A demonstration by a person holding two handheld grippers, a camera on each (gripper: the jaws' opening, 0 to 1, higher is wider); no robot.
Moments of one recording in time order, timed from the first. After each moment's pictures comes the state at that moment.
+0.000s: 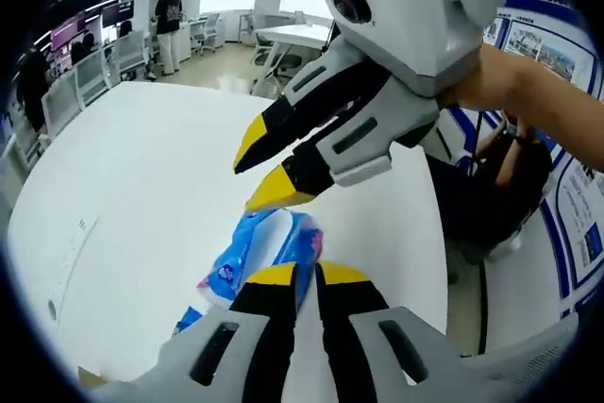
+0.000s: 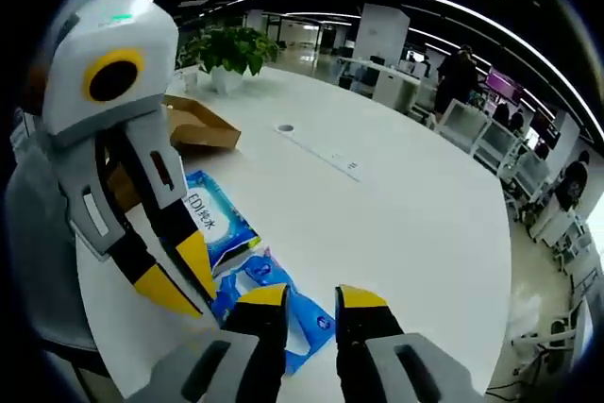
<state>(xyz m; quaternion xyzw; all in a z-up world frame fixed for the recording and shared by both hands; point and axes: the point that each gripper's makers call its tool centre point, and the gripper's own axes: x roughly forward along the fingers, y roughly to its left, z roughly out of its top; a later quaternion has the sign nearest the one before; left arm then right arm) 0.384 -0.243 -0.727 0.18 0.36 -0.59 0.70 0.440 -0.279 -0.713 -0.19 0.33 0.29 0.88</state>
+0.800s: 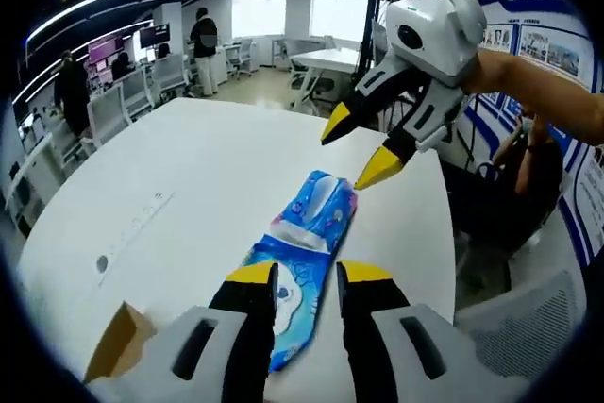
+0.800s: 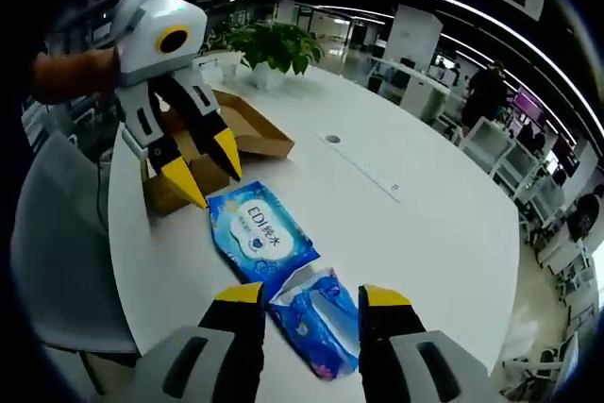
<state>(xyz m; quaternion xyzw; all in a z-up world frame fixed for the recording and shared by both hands) 0.389 -0.105 -0.682 0.17 0.30 -0.54 0.77 0.396 -0.208 -0.684 -0.24 0.35 0.35 0.84</state>
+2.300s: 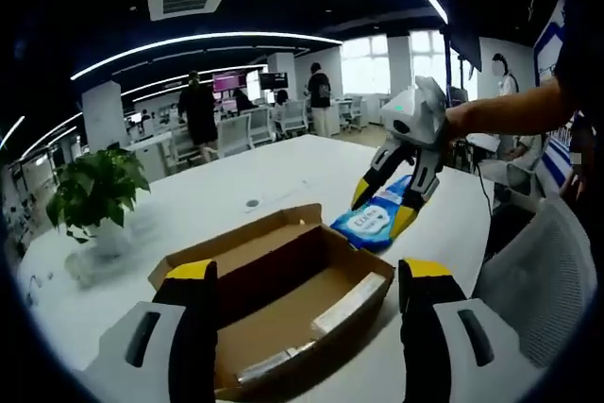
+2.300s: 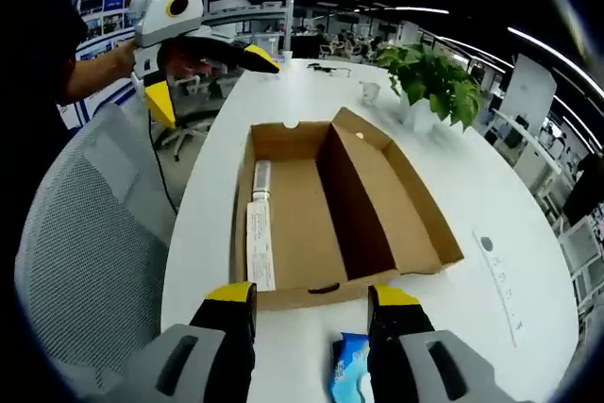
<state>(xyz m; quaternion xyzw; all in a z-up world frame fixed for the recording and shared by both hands) 0.311 0.176 -0.636 0.08 0.17 -0.32 0.93 0.361 0.046 -0.724 -0.28 0.30 0.58 0.71</state>
